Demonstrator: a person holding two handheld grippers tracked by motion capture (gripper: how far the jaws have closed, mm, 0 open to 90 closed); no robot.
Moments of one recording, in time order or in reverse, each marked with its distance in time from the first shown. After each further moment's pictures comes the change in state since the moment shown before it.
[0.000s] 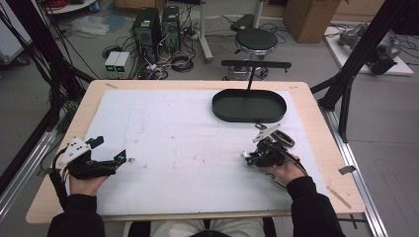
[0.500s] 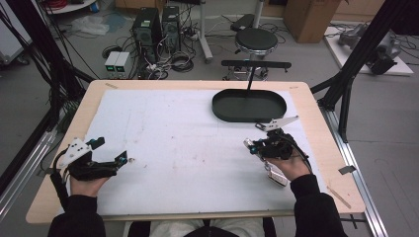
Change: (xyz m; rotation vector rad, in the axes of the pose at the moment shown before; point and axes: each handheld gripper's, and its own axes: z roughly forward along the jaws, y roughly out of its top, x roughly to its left) left arm -0.004 0.000 0.000 0.002 -0.006 0.001; right arm -0.004 0.012 -0.039 -0.207 0.009 0.063
